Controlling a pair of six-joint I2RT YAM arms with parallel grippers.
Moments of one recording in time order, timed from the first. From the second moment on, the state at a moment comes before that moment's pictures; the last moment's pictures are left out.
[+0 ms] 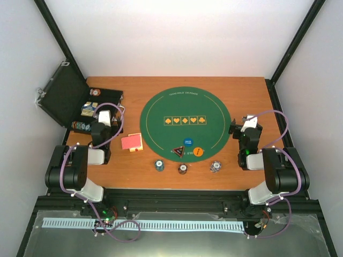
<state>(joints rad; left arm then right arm) 0.01 1.52 0.37 0.88 -0.10 -0.04 0.04 1.52 0.30 0.99 0.20 -0.01</state>
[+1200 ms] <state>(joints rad) 0.11 1.26 1.19 -0.68 0.36 0.12 0.28 1.21 0.90 -0.25 0.08 0.39</state>
